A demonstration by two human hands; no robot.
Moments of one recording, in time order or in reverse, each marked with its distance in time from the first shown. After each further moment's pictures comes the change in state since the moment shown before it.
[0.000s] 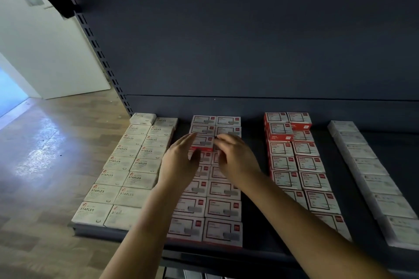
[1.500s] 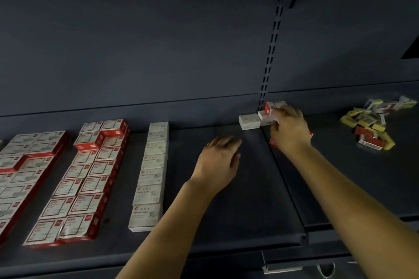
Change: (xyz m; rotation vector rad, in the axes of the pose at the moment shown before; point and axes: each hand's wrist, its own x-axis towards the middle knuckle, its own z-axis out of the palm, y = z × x) left_hand -0.042 0.412 0.293 0.106 -0.279 0.493; right_hand -0.195 0.422 -0.314 -0.376 0.323 0.472
